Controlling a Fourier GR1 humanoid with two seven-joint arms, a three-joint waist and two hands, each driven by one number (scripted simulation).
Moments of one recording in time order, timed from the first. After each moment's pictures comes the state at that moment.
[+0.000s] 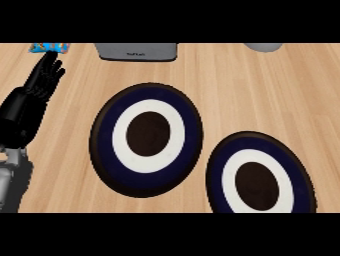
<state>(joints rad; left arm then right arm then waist) -0.29 0.31 0.05 -1.61 0.08 -0.04 0.11 0.41 -0.15 0.89 -2.22 1.58 -0.41 0.73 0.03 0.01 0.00</state>
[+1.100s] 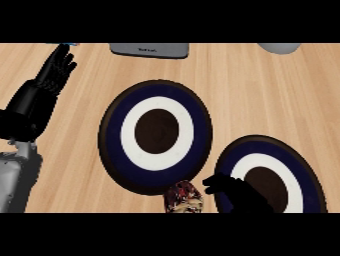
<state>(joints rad) -0.34 0.29 0.02 -1.59 0.08 -0.06 0.11 0.06 -0.21 0.86 -2.06 1.21 -0.39 0.96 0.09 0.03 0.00</state>
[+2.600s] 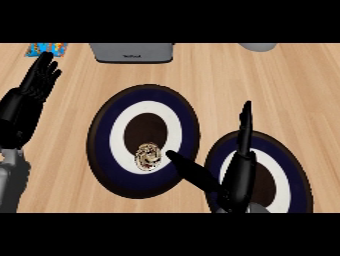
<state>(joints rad) -0.28 0.30 0.08 -1.60 0.08 -0.07 0.12 -0.25 -0.16 0.73 -1.67 0.62 -1.21 0.58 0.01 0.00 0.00</state>
